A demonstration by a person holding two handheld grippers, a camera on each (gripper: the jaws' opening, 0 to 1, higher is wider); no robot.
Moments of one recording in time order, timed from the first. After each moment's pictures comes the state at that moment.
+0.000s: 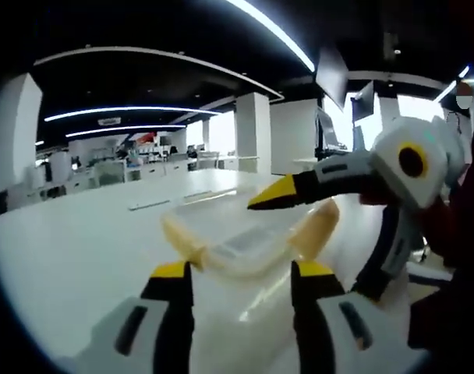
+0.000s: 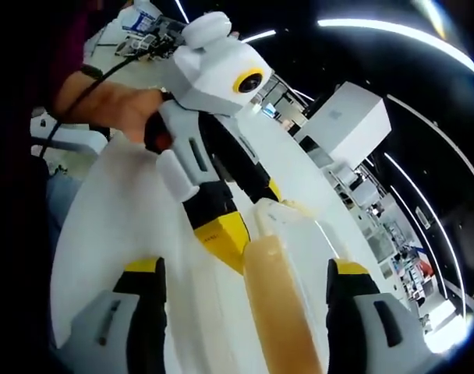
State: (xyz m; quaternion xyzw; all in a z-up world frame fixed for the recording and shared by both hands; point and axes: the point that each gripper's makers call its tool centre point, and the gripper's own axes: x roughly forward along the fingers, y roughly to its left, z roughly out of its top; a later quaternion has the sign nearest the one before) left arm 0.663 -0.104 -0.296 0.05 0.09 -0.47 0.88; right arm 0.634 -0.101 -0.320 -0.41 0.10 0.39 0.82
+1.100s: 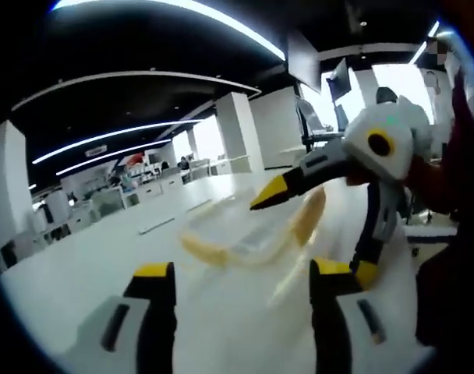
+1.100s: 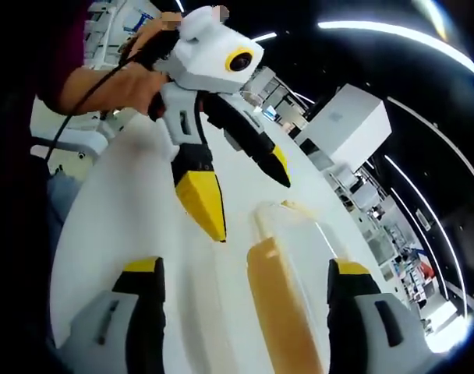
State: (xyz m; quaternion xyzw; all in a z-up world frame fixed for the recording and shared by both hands) left arm 0.662 -0.070 -0.279 0.14 0.02 -0.50 0.85; right arm 0.631 -0.100 -0.321 -0.41 0.09 0.40 0.82
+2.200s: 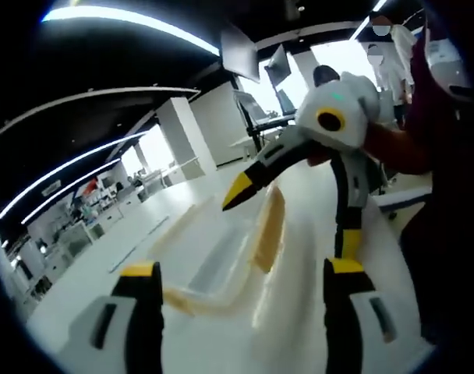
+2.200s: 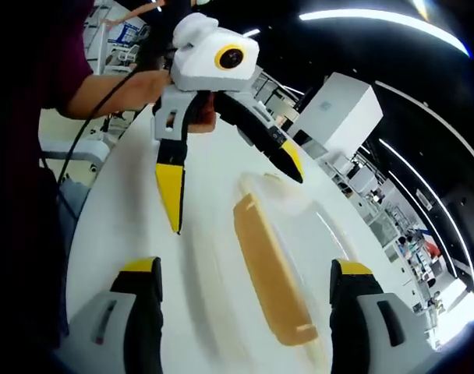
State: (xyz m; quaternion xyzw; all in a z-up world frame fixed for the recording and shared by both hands) left arm 0.641 -0.118 -0.289 0.26 0.01 -0.60 0.76; right arm 0.612 -0.146 -0.317 -0.37 0.12 0.38 0.84
